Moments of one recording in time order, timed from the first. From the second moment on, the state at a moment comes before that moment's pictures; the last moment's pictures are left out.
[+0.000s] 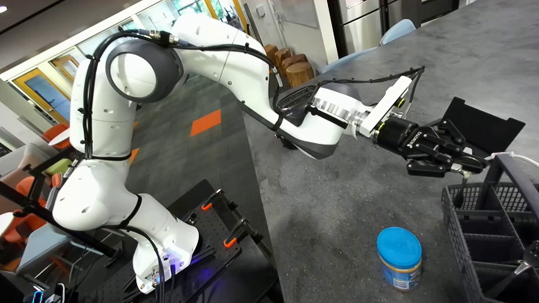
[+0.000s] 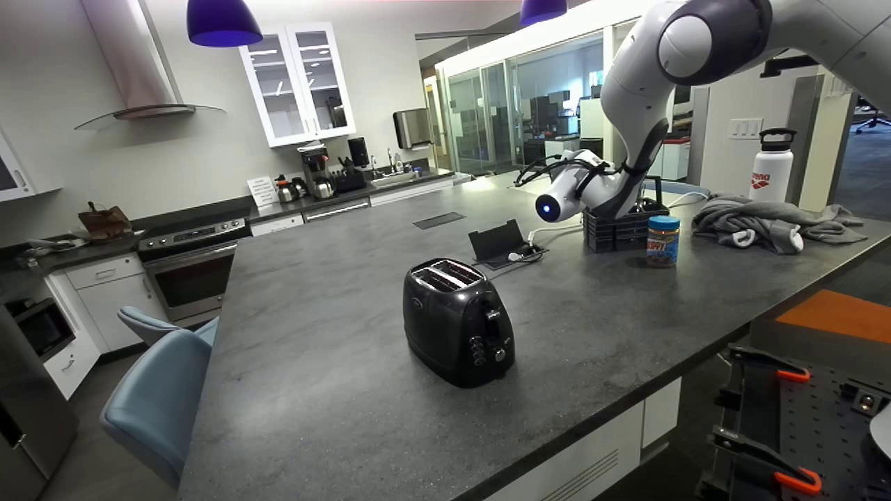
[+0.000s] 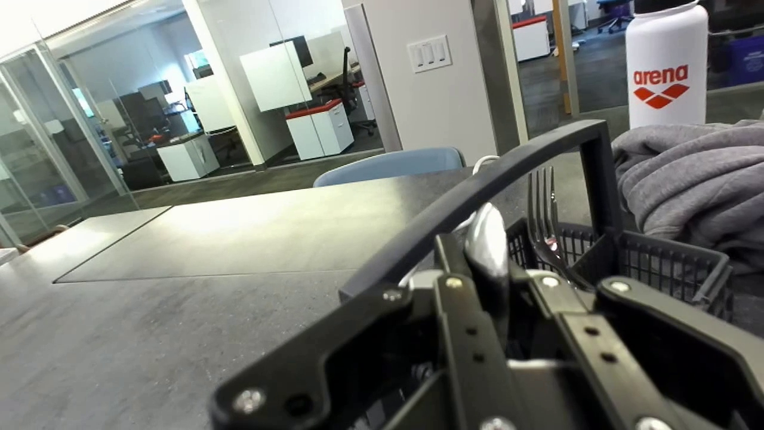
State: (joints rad) arm -0.31 0.79 -0.24 -1.64 -1.74 2.02 -0.40
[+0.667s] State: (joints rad) arm -0.30 0.79 -0.24 -1.63 -1.74 2.01 -0.38
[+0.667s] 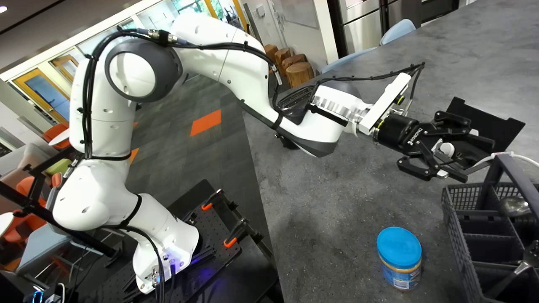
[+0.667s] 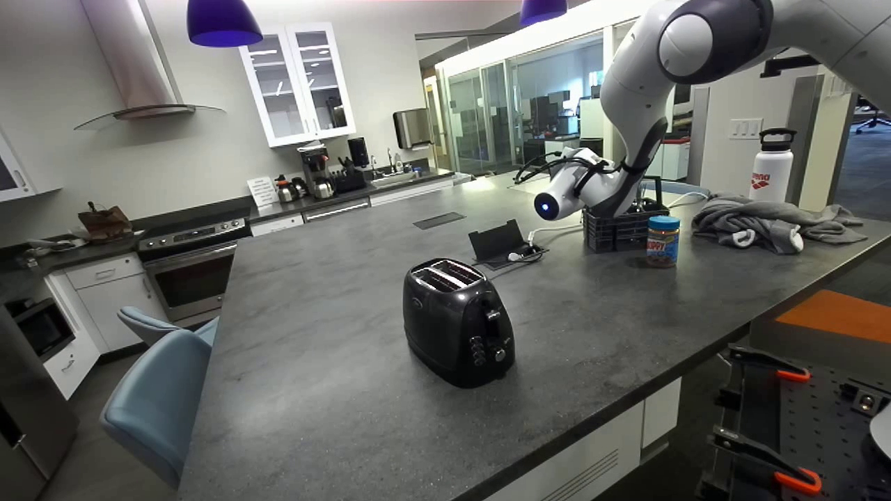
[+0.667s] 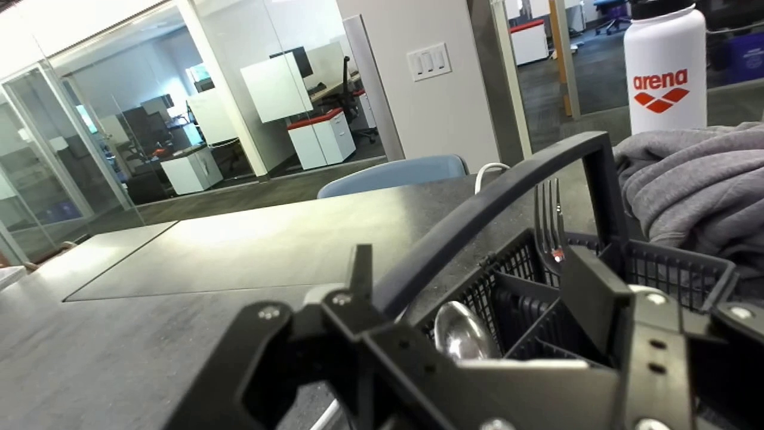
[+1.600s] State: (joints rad) arm -0.29 0.44 -0.17 -1.73 -1.18 1.90 -0.63
